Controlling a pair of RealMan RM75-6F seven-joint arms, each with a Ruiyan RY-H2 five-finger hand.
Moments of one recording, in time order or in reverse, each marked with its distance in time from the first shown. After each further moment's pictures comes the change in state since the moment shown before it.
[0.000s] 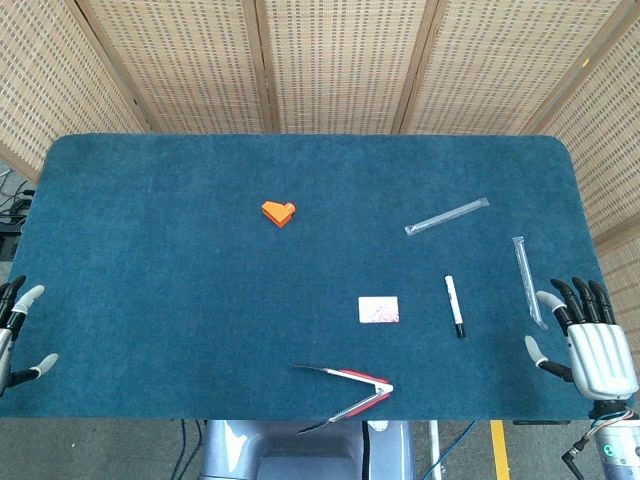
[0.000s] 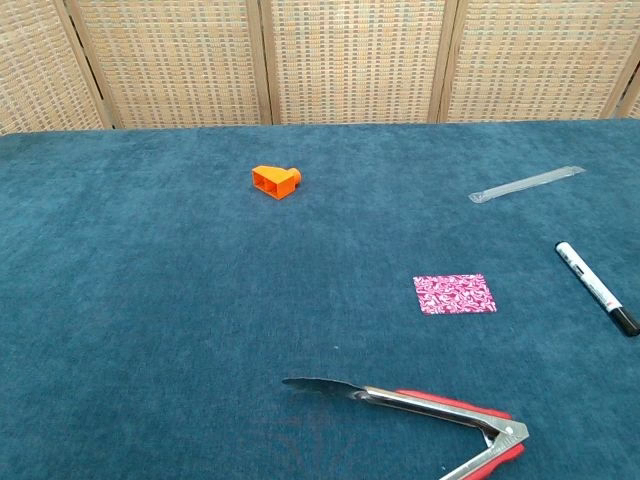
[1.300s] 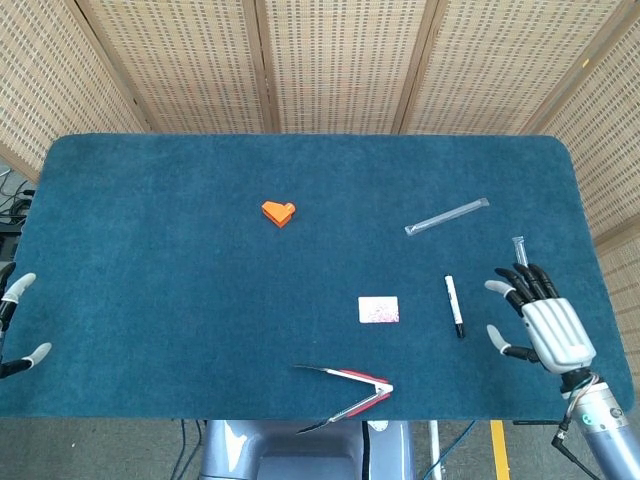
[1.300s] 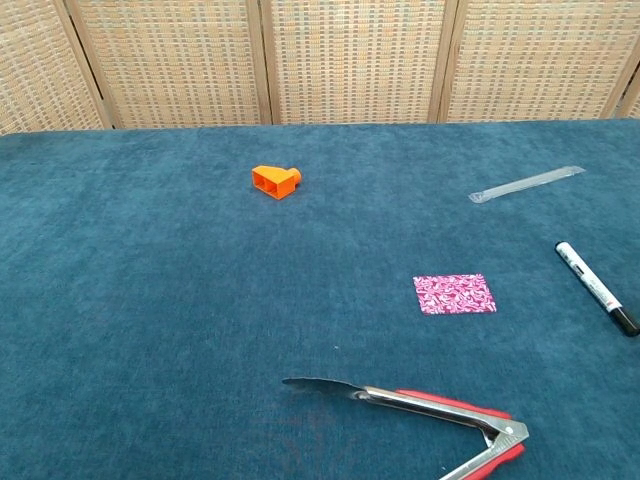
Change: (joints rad) left arm -0.015 0.058 -0.032 -0.057 -0.006 0.013 0.022; right arm 0.179 0.111 0.016 -0.083 -0.040 -0.276 0.200
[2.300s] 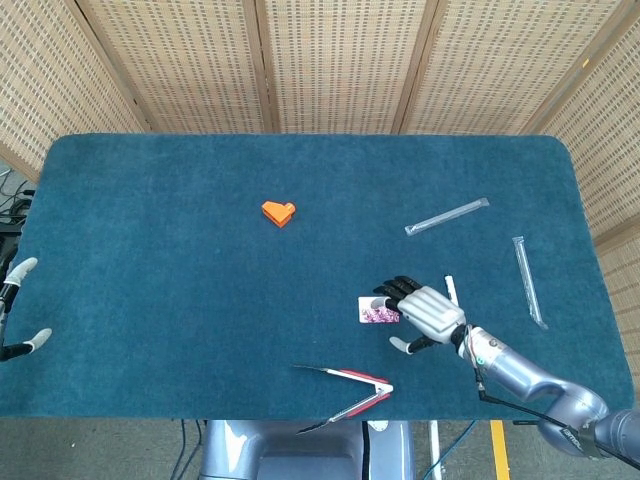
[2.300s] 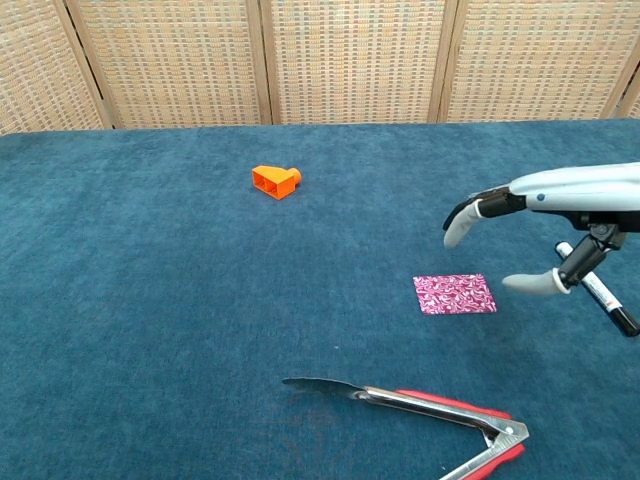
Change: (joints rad) left arm -0.055 0.042 -0.035 -0.046 -0.075 -0.077 0.035; right arm 0.450 -0.224 -0.043 0.232 -0.116 -0.498 0.226
